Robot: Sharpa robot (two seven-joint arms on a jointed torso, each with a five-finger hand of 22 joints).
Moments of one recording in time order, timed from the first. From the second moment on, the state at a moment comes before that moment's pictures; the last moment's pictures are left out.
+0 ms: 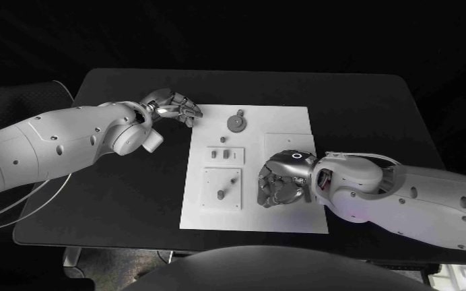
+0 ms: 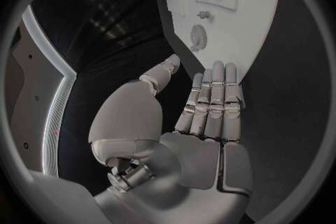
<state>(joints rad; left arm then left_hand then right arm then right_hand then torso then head) 1.25 -0.82 -0.23 1.27 -0.47 -0.16 0.15 1.08 -0.14 0.51 -0.21 0.05 0.84 0.19 0.28 0.47 1.06 0.17 0.07 0.17 0.98 0.09 0.44 0.63 0.04 0.96 -0.01 0.10 1.10 1.12 -0.84 -0.25 1.74 -1.63 -0.16 -0.10 1.05 -0.18 0.48 -0.29 0.05 1.07 0.03 0.52 0.95 1.05 -0.07 1.29 1.00 1.09 -0.12 1.61 0.89 0.26 1.00 0.01 1.01 1.31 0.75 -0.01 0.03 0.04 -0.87</state>
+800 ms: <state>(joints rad) 1.25 -0.82 -0.23 1.27 -0.48 -0.16 0.15 1.08 -0.14 0.51 -0.21 0.05 0.84 0.19 0.28 0.47 1.06 0.17 0.07 0.17 0.98 0.09 0.44 0.63 0.04 0.96 -0.01 0.10 1.10 1.12 -0.84 -0.25 1.71 -1.71 -0.17 -0.08 1.10 -0.15 0.46 -0.29 0.05 1.08 0.02 0.51 0.97 1.06 -0.08 1.29 1.00 1.10 -0.12 1.61 0.89 0.26 1.01 0.00 1.01 1.31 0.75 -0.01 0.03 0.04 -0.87</state>
